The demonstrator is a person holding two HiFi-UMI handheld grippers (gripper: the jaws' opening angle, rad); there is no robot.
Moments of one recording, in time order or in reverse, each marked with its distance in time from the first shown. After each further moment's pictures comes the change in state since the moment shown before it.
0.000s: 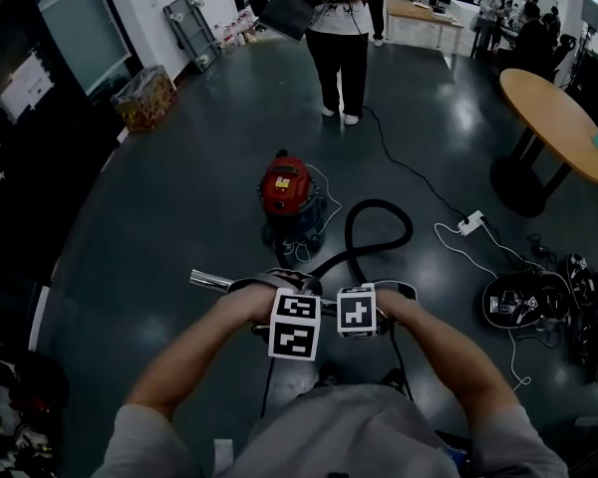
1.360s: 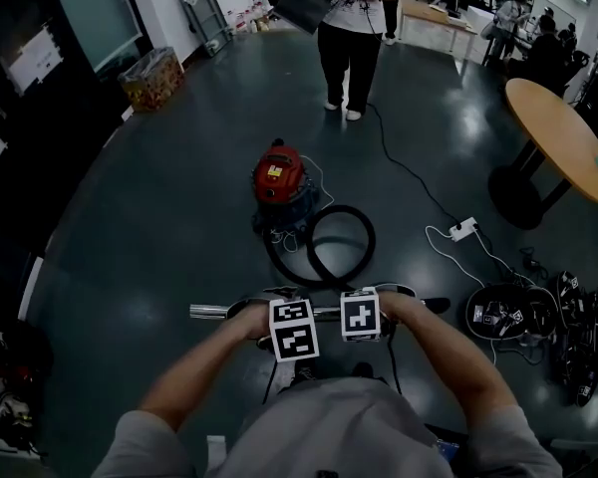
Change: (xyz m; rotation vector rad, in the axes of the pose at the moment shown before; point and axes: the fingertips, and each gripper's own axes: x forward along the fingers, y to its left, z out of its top) left arm 0.055 -0.012 0.062 -0.367 -0.050 0.004; right arm -0.004 0.032 -0.079 -0.098 0.013 0.062
